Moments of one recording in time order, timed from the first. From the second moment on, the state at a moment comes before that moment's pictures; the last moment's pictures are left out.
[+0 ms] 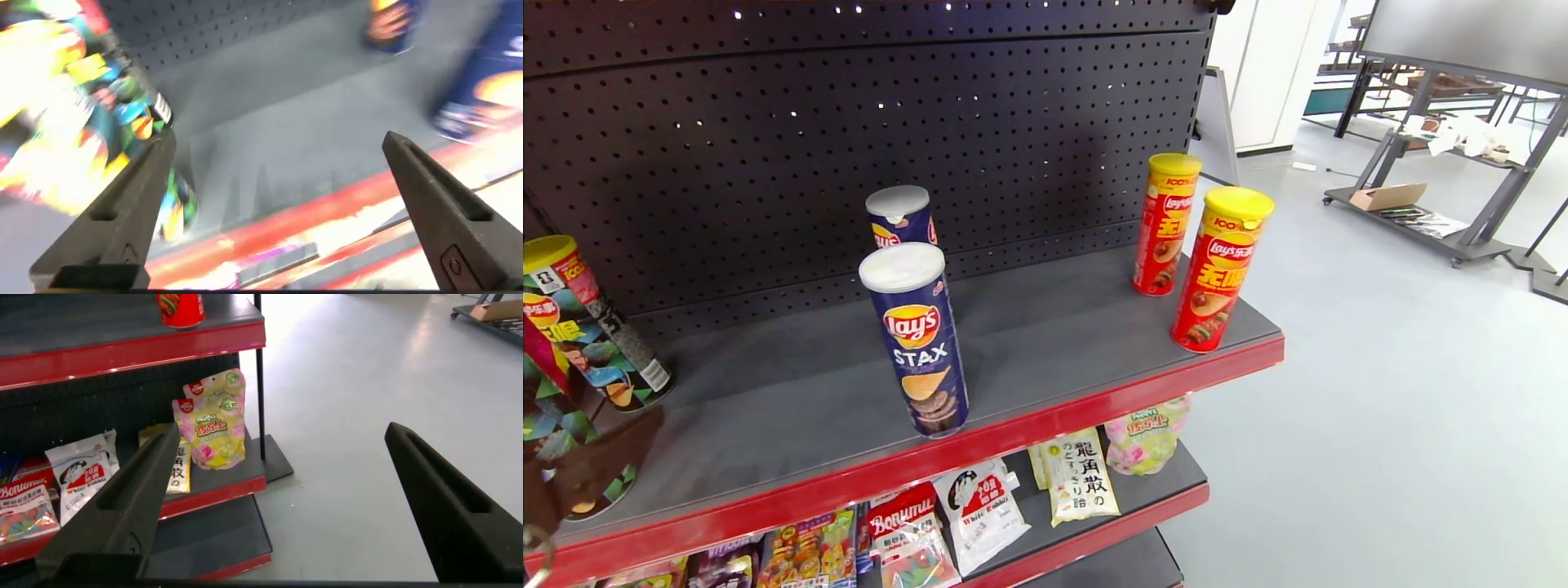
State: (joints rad) left arm -0.01 0.80 -0.46 -0.09 0.06 0.13; right arm 0.00 0.00 0.00 0.00 0.01 -0.01
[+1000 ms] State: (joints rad) left arm 0.00 0.00 -0.06 0.08 -0.06 0.06; right arm 0.00 0.00 0.00 0.00 0.01 -0.01
